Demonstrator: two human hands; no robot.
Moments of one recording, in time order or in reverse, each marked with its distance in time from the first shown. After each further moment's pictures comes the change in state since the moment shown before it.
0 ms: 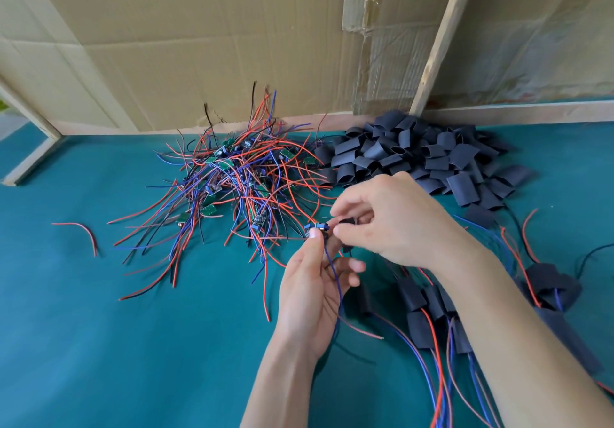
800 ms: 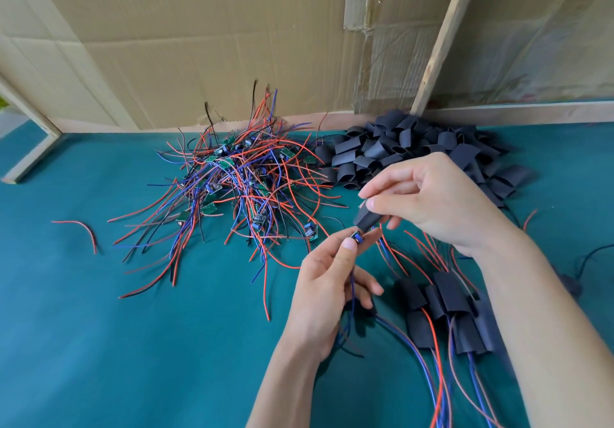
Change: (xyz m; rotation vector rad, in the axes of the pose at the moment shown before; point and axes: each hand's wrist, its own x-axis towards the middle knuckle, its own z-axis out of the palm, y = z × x) left_hand -0.003 -0.008 -0.003 0.340 -0.181 0.085; right_hand 0.001 0.034 -0.022 0.478 0.066 0.061
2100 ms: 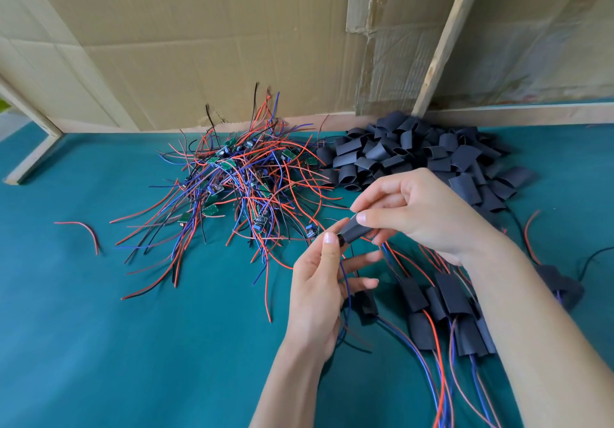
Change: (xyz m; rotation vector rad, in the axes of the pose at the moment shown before) left_hand 0.004 -0.002 0.003 -0.117 0.119 0.069; right_hand 0.003 0.013 0.011 0.161 -0.111 0.070
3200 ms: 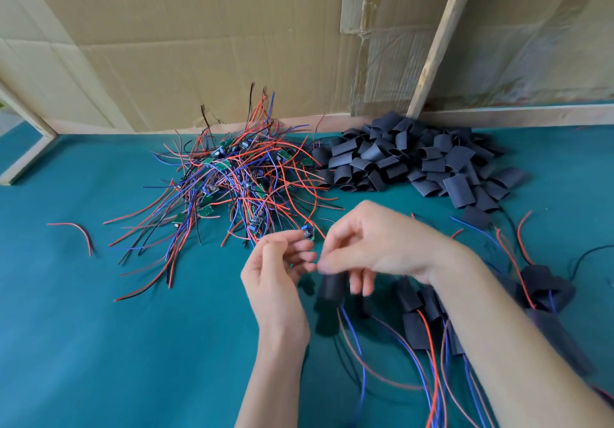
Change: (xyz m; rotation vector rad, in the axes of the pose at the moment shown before) left_hand 0.004 0.012 -0.020 0.015 0.447 0.235; right_hand -0.006 -0.011 0.039 -0.099 -0.353 0.177
